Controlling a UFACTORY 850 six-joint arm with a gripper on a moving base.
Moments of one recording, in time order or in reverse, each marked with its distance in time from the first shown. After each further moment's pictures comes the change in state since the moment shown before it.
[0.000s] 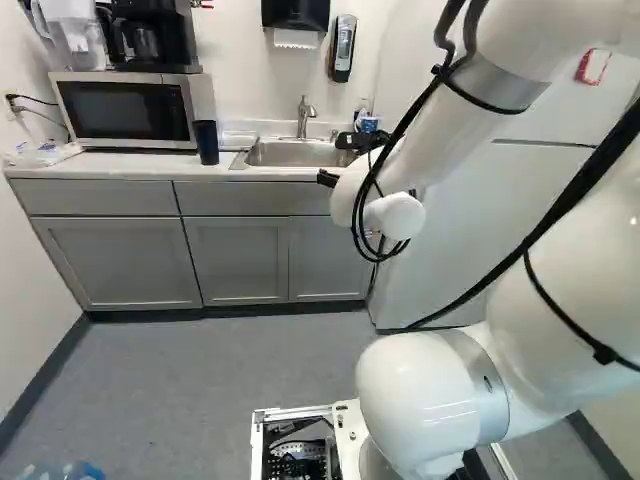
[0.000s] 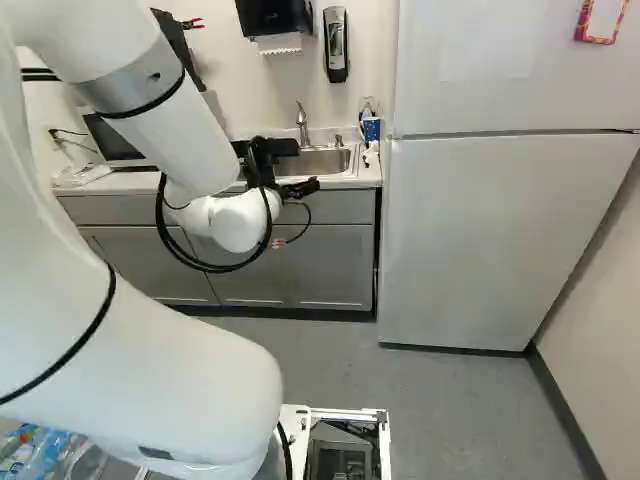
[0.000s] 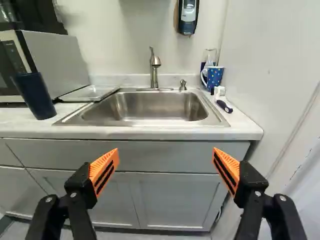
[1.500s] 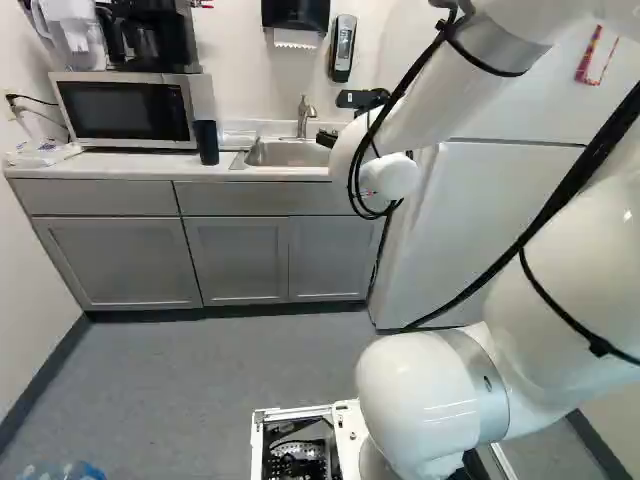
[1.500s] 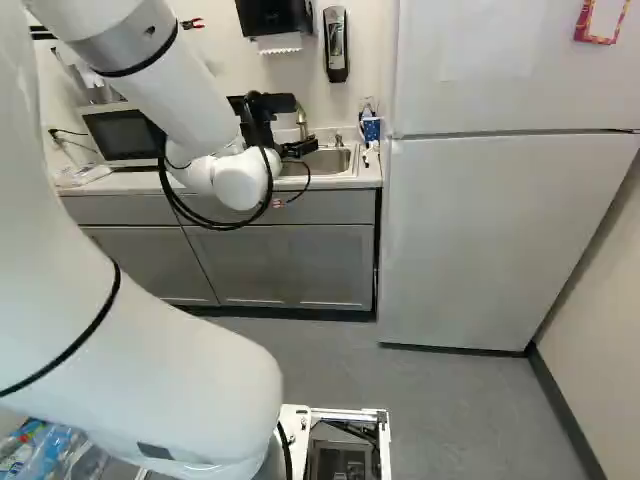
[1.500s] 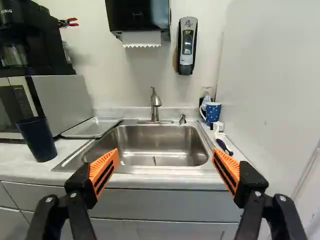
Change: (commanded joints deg) arm 0.1 -1.0 -10.6 0.0 -1.4 0.0
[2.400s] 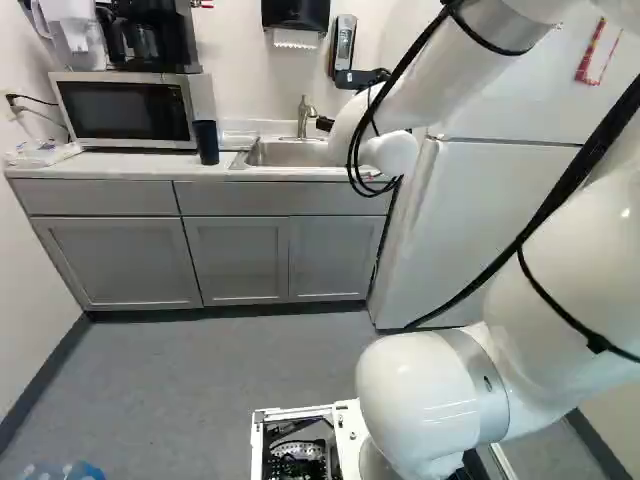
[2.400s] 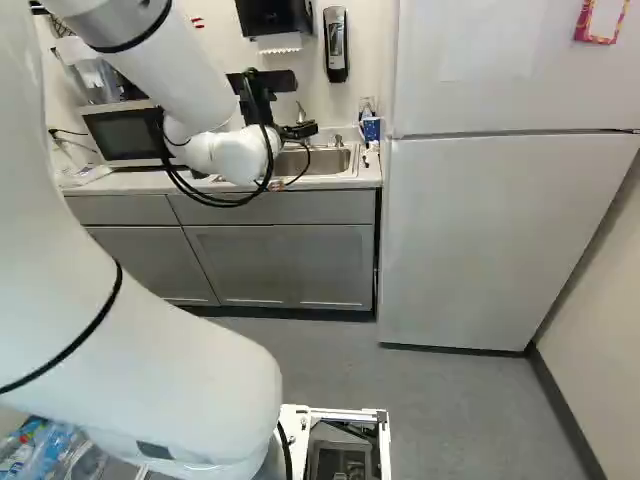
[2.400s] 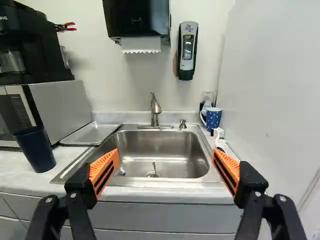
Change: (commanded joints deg) arm 0.0 -0.3 -5.9 0.0 -6.4 0.0
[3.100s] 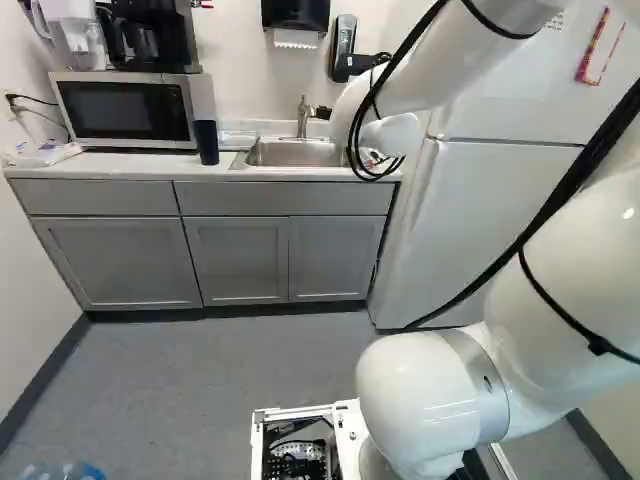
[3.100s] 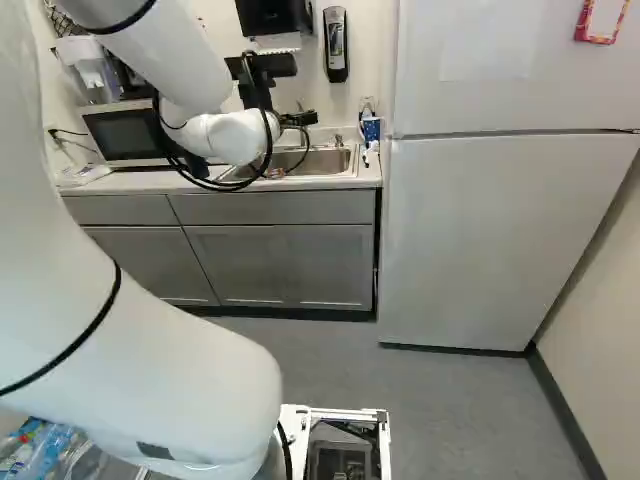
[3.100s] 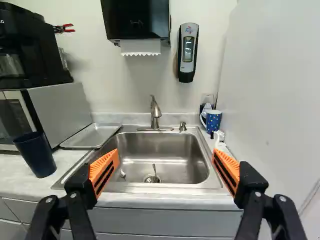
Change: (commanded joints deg) arm 0.0 0.3 -4.0 0.0 -5.5 0.0
